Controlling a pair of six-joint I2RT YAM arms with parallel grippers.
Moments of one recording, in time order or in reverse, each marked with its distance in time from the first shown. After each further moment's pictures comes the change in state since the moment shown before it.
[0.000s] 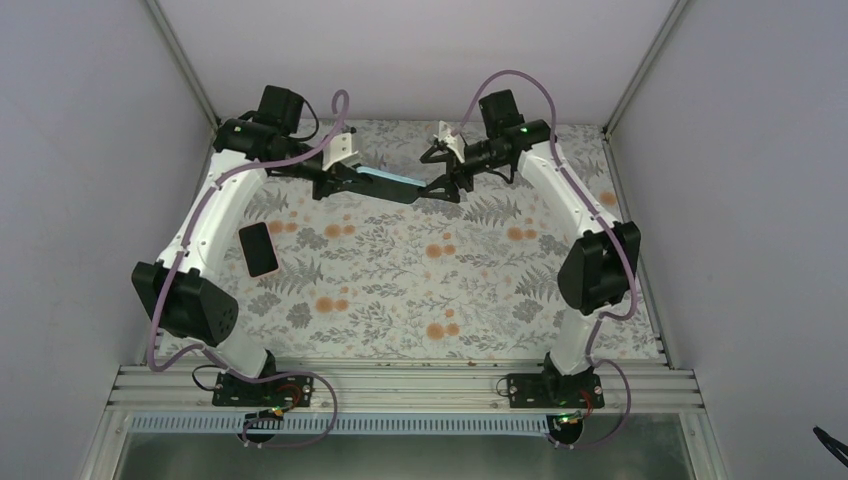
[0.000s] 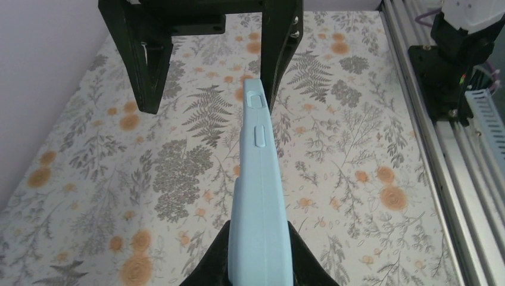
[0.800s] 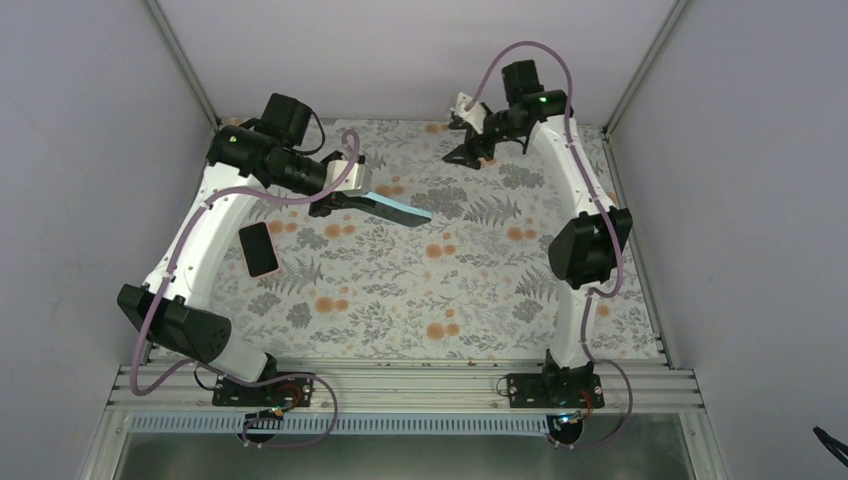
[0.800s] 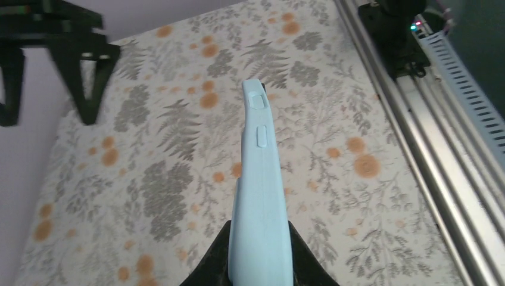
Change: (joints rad) left arm -0.074 -0.089 0.029 -0.149 -0.079 0.250; right arm -0.095 0.212 0.407 -0.215 0.175 -0.174
